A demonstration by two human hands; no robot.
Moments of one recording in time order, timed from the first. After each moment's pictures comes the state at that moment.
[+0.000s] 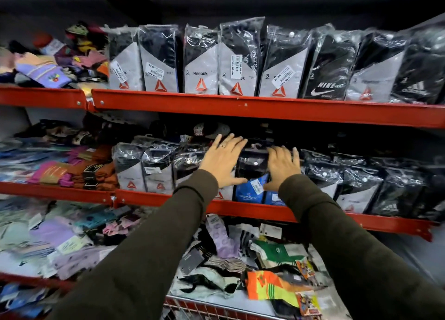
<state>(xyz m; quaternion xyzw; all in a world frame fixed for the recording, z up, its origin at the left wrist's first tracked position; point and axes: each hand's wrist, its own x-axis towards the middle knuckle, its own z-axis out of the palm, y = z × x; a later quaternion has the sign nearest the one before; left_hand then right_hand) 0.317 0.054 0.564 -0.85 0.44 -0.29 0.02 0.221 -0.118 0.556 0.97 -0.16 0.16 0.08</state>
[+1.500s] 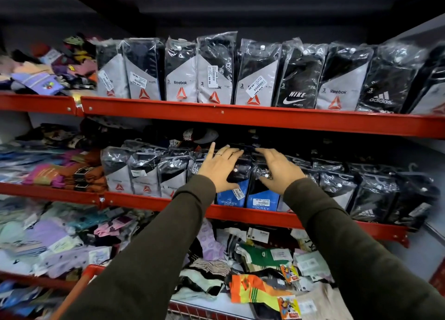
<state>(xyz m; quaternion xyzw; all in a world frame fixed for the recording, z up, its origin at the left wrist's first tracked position) 0.280 0.017 0.570 -0.87 0.44 -0.22 -0.02 0.168 -0.161 0.583 0.98 -0.03 0.22 -0.04</state>
